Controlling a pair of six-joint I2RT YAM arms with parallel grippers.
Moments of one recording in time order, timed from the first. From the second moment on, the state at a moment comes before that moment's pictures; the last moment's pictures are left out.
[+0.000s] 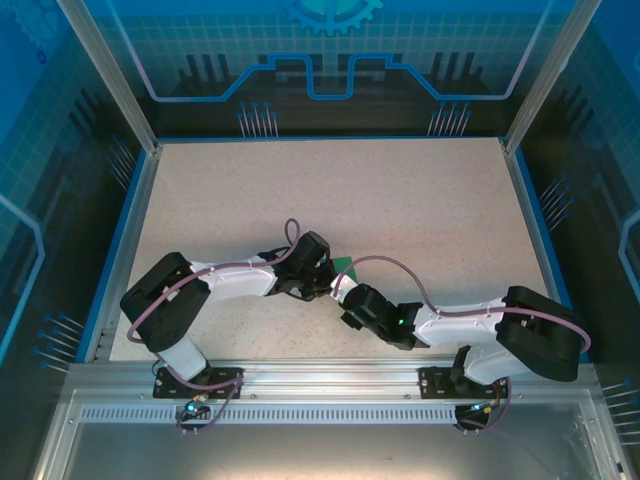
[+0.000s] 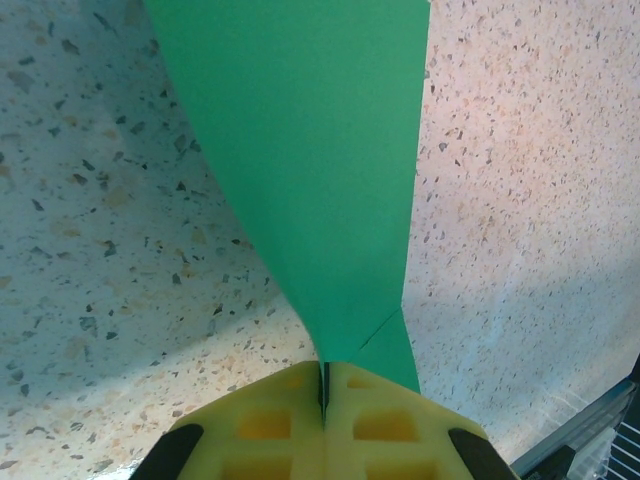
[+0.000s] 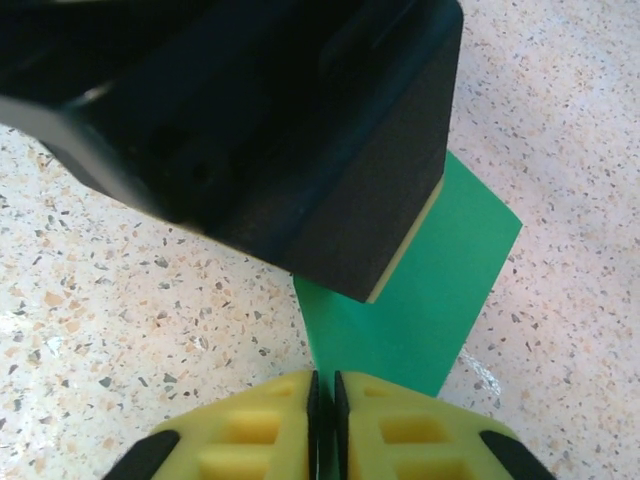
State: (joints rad) left arm -0.77 1.66 0.85 -0.13 0.24 -1.16; right arm 1.10 1.37 0.45 0.13 0.44 0.03
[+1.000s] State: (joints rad) left arm -0.75 1.53 0.83 -0.18 0.19 -1.15; right arm 1.01 1.34 0.39 0.22 0.27 0.27
